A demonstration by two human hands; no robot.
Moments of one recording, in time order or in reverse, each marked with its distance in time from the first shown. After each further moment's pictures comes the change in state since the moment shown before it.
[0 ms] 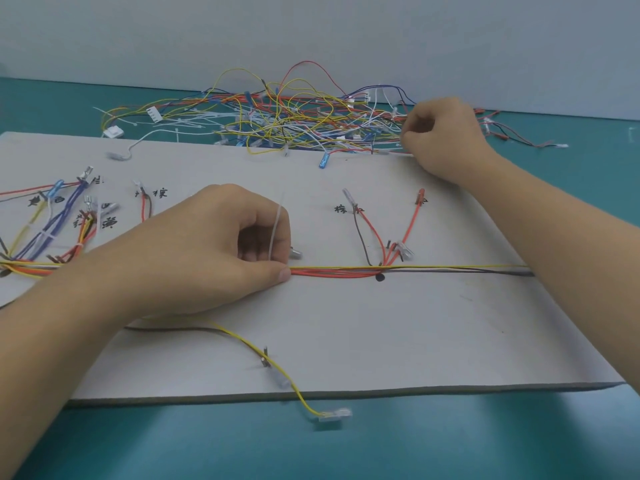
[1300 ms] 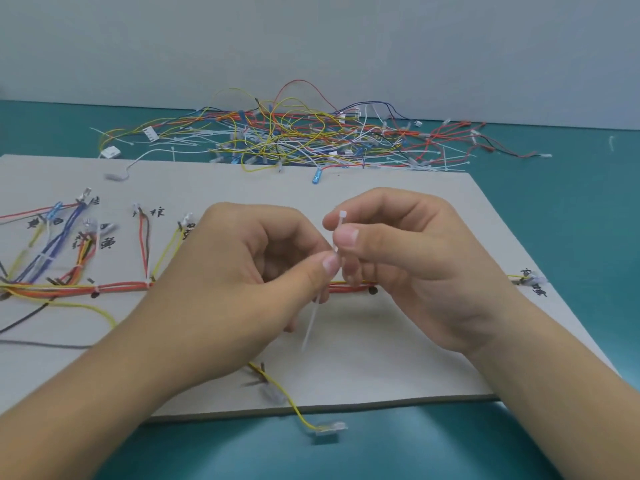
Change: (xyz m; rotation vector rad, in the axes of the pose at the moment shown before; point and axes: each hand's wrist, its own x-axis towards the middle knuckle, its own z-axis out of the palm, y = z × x) left_hand -0.016 0.054 0.027 -0.534 0.259 0.057; right_hand -0.161 -0.116 -0.044 1.282 -0.451 0.183
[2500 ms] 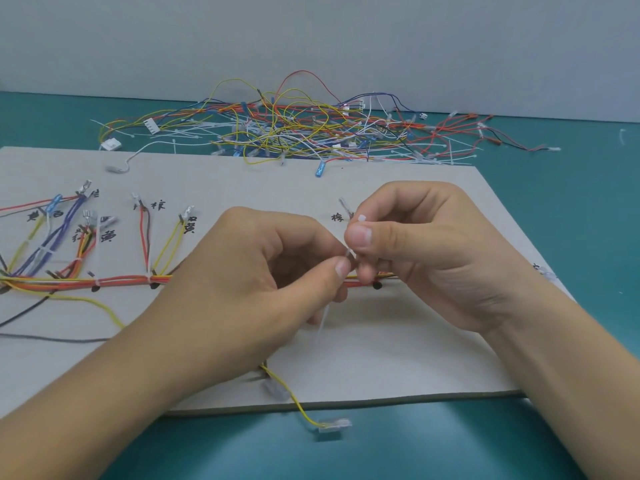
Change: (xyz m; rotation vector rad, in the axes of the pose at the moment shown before) left_hand -0.002 -0.008 0.002 0.068 -0.063 0.011; right_hand 0.006 0.000 -0.014 0.034 -0.107 -0.011
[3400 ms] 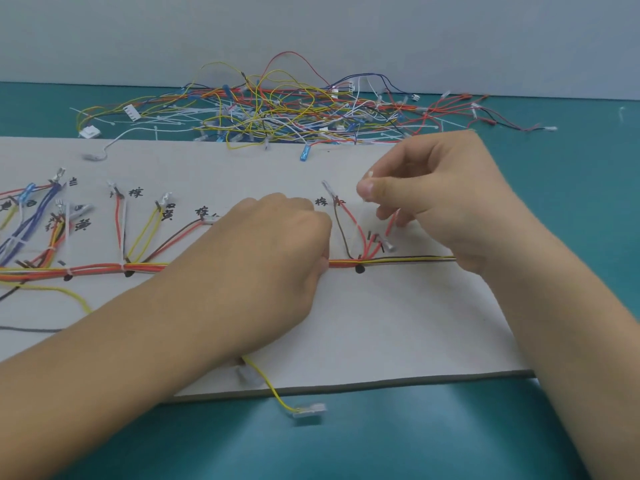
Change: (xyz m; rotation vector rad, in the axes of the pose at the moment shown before) left_hand 0.031 -0.002 0.019 0.968 -0.182 0.015; right_hand 0.017 -0.008 -0.036 -0.599 0.406 0.055
